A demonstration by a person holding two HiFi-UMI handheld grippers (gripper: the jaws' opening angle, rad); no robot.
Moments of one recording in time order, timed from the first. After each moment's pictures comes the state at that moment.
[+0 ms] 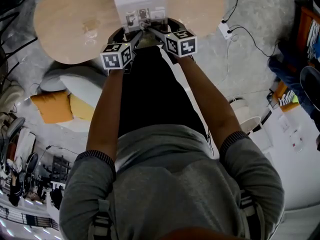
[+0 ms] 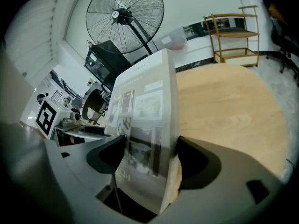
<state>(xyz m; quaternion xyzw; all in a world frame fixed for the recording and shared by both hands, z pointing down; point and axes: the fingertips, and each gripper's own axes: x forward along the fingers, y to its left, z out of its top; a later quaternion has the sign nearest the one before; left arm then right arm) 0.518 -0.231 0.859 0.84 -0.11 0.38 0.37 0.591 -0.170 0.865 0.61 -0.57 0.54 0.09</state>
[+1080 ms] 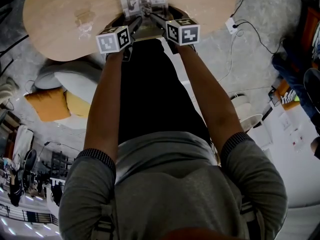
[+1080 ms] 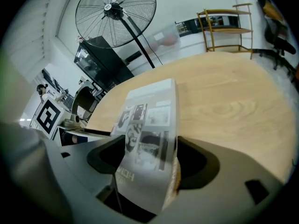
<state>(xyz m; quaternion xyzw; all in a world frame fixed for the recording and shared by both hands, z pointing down) 0.515 -0.235 0.934 0.81 -0.13 0.40 0.41 0.597 -0.165 0.930 0.63 -0.54 0.55 0.10</state>
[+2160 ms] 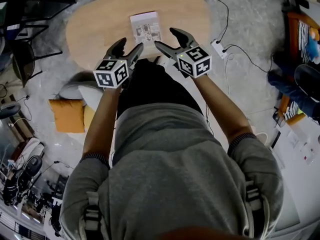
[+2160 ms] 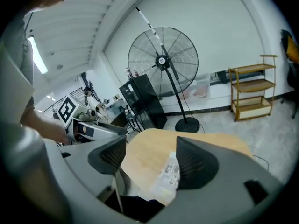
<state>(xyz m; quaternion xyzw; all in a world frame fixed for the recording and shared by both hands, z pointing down) 0.534 -0.239 0.575 0.91 -0.09 0.28 0.30 0.610 -0.166 0.579 0.63 -0.69 0.36 0.06</state>
